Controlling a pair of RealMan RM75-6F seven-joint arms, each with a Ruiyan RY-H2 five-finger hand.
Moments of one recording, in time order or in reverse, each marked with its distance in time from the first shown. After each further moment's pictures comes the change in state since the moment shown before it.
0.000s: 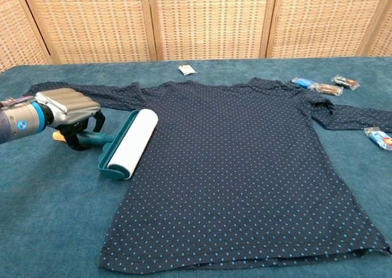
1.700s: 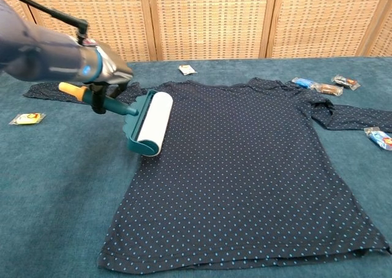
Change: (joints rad) left arm -0.535 0.046 0.013 -0.260 -0.940 0.226 0.790; right arm 0.003 0.040 0.002 0.004 0.015 -0.034 0.167
